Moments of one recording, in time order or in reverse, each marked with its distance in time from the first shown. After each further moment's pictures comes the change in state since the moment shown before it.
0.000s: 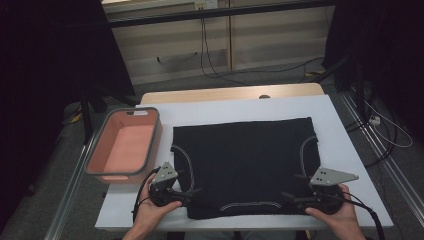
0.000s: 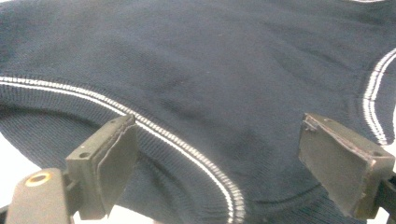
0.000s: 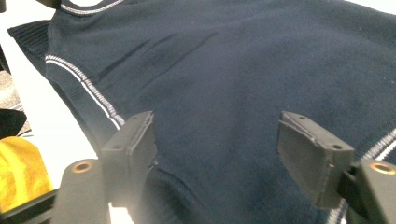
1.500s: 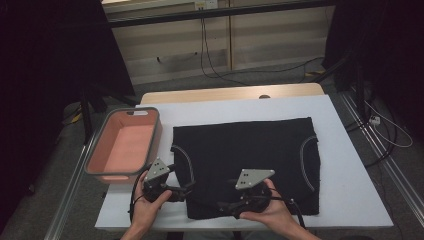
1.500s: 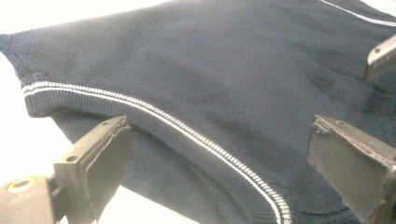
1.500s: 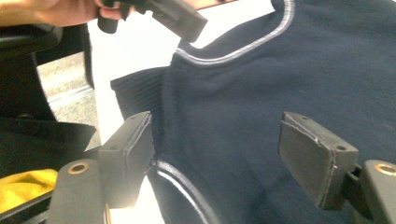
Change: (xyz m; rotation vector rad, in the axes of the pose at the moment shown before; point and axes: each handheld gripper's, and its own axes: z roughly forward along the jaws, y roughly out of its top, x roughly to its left) left arm 0.013 -0.001 -0.009 -0.067 0.084 -0.037; right arm 0.099 0.067 0.111 0.024 0.273 -0.168
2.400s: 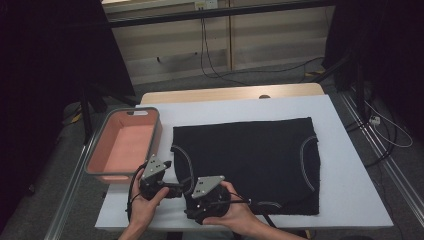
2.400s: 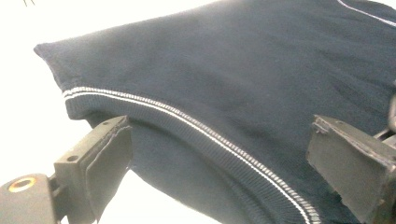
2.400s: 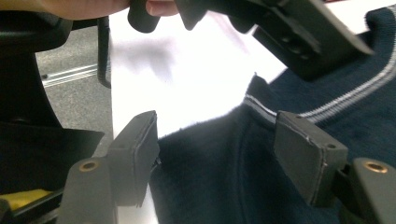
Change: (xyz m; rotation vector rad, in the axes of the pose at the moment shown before) left arm 0.008 0.002 -0.004 -0.017 0.056 0.008; right arm 0.037 0.036 0.081 0.084 0.058 -0.103
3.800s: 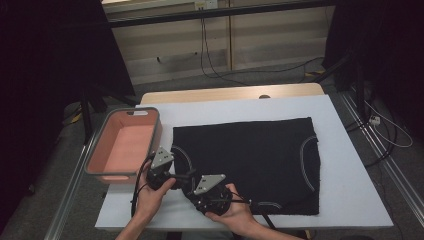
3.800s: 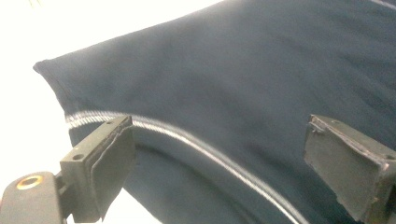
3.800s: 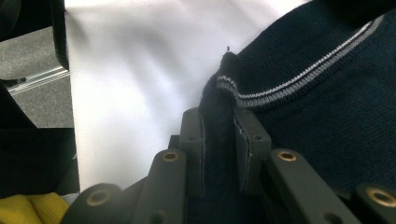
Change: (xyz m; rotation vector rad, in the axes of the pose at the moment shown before) left arm 0.012 0.024 0.027 0.035 0.044 0.003; right arm -0.008 -0.013 0.006 0.056 -0.075 0.080
